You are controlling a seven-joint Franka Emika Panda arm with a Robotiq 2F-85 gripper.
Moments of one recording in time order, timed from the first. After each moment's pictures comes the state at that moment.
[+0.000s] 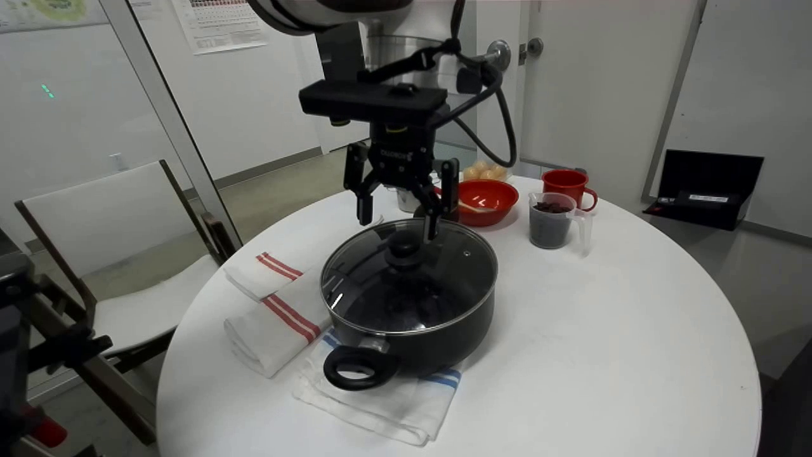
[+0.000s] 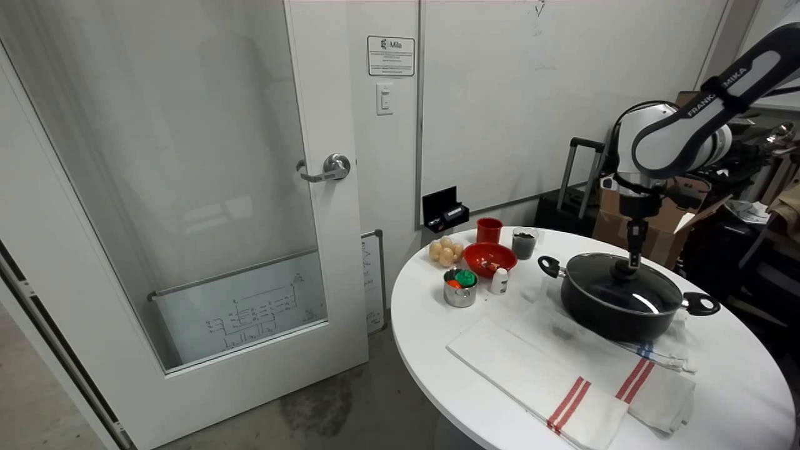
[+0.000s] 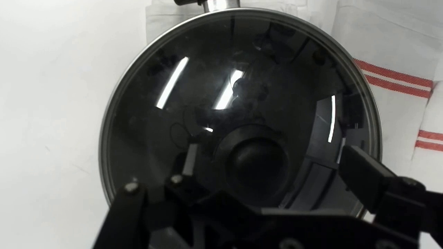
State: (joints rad) arm -0.14 0.72 -0.03 -1.88 -0.04 2.36 -0.46
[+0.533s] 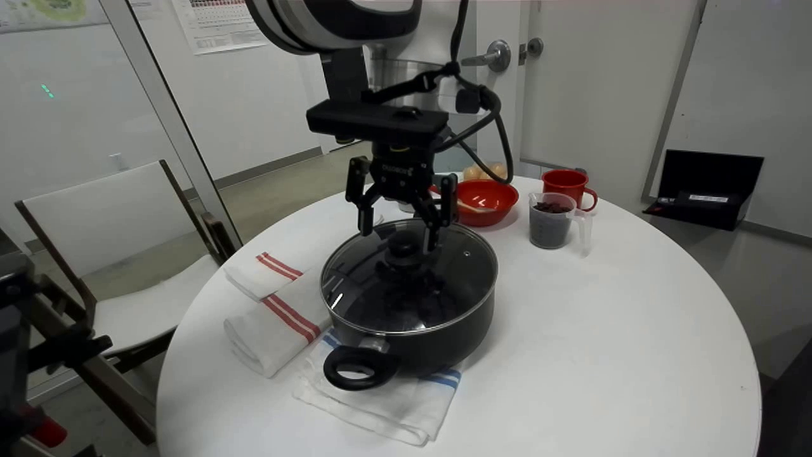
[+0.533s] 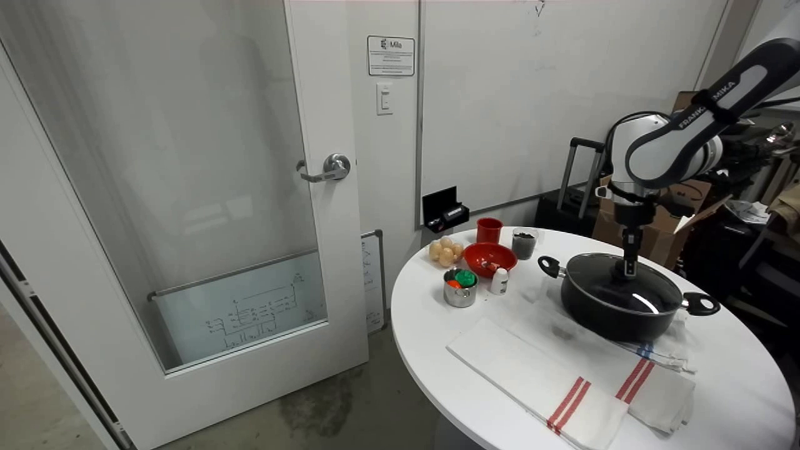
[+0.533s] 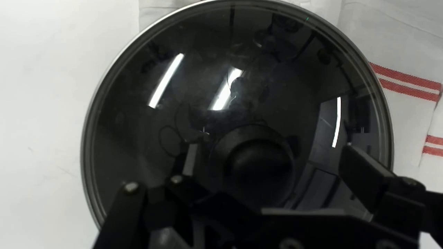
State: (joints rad) arm -0.15 0.78 -0.02 -1.84 -0.05 2.36 -0.47
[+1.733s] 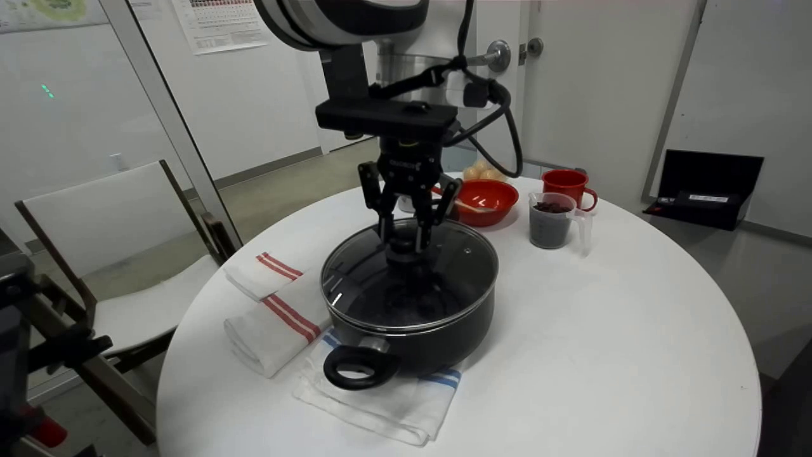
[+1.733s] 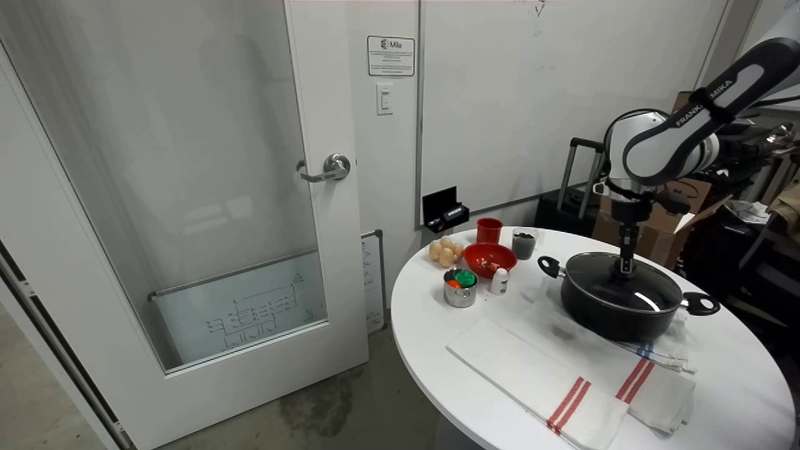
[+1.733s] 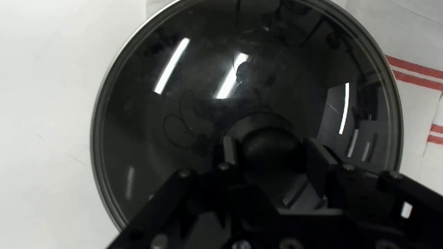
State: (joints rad) arm -0.15 0.78 -0.01 -1.81 -0.05 2.36 -0.47
